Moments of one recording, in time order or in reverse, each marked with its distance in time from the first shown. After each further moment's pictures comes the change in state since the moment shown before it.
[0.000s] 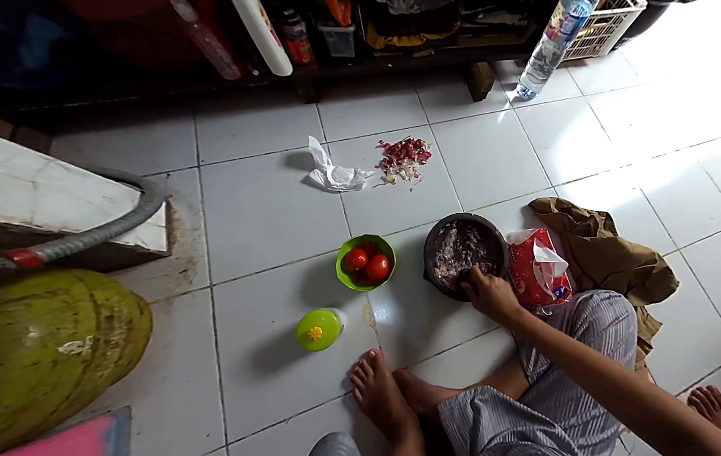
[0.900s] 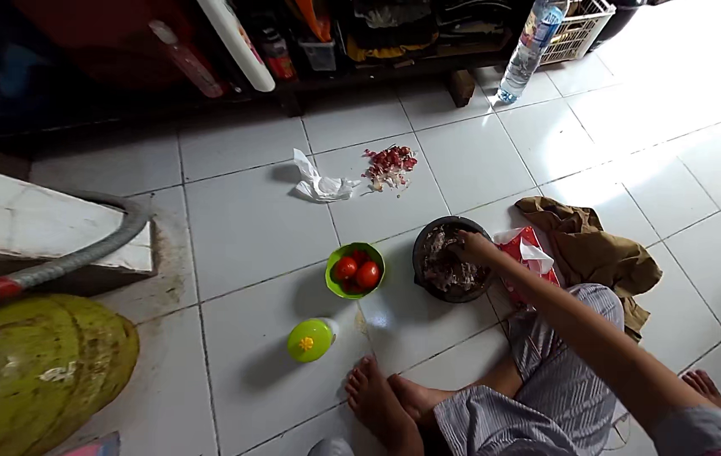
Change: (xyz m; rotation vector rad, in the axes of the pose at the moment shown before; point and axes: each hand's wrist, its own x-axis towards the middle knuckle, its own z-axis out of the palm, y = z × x) left_hand -0.003 0.001 -0.008 -0.048 -0.001 0.004; right_hand 0.077 0.009 -0.056 0.114 -0.039 -0.016
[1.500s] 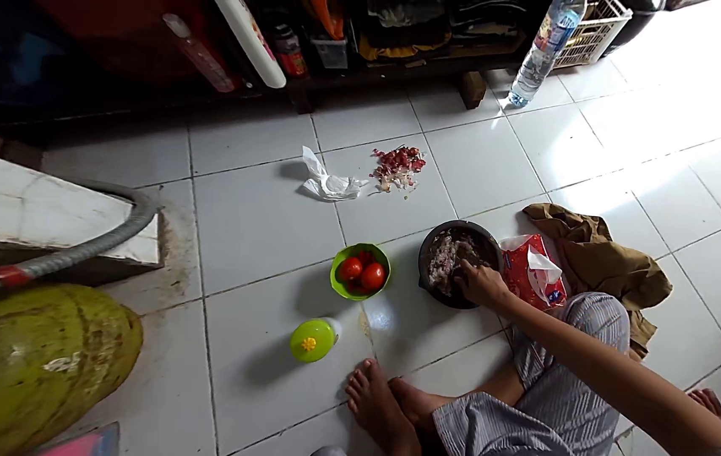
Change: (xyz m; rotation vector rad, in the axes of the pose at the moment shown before) left_hand 0.003 -0.003 0.009 0.021 -0.003 -0.012; right_hand -0.040 -0.017 0.027 -0.175 -0.040 0.023
